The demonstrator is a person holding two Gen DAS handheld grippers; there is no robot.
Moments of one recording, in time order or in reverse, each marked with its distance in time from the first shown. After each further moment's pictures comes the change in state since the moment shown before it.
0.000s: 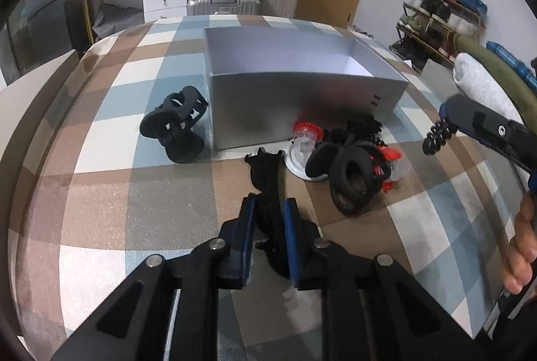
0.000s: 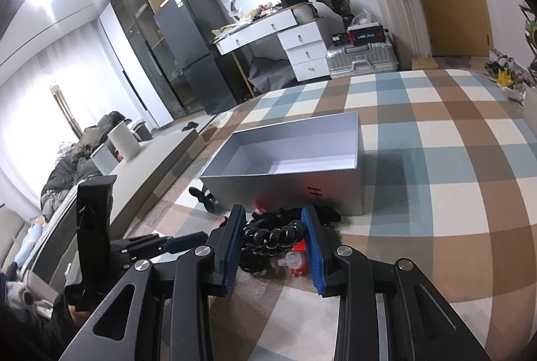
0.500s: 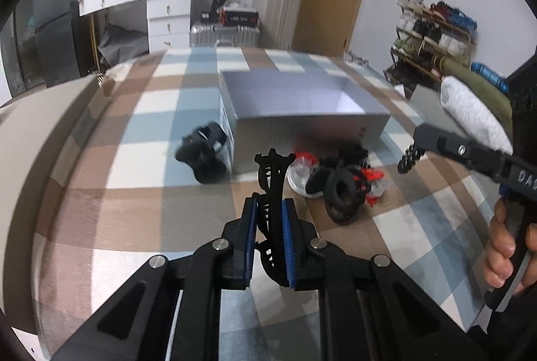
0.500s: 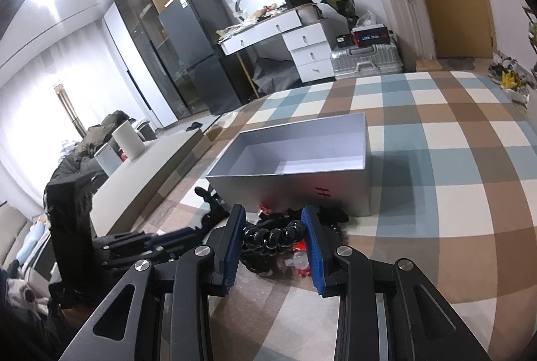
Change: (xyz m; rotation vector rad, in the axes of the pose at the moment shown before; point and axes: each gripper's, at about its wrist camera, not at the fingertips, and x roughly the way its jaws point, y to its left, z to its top) left arm -0.039 0.012 -0.002 -0.004 -0.136 -0.006; right arm 0.000 0.003 -0.001 -0.015 -0.007 0.020
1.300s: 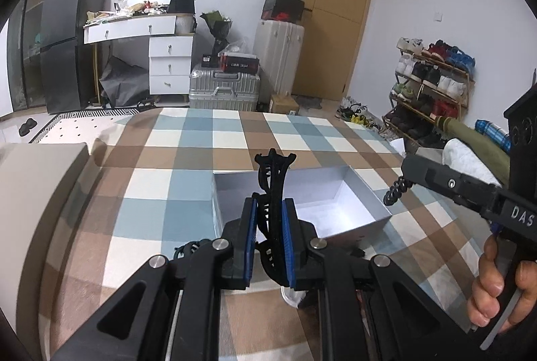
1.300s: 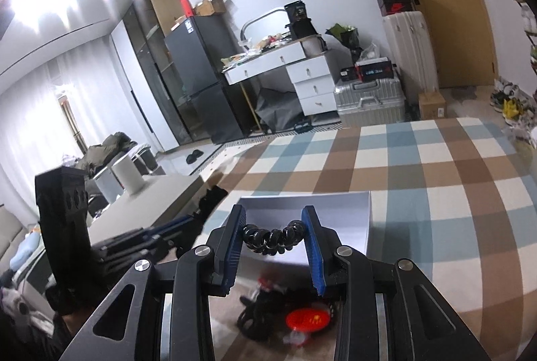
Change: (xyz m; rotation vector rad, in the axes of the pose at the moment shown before) left arm 0.027 0.004 0.065 -0.017 -0.179 -0.016; right arm 0.011 0.000 0.058 -0.025 -0.127 -0.001
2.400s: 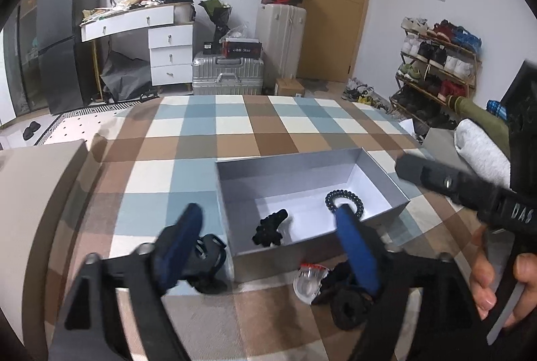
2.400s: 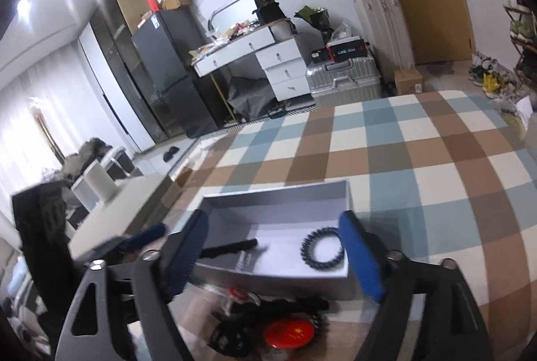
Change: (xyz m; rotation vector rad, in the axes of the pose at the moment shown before) left arm -0.006 -0.009 -0.001 0.033 0.065 0.045; right arm 0.024 -0.017 -0.003 0.072 0.068 -0.112
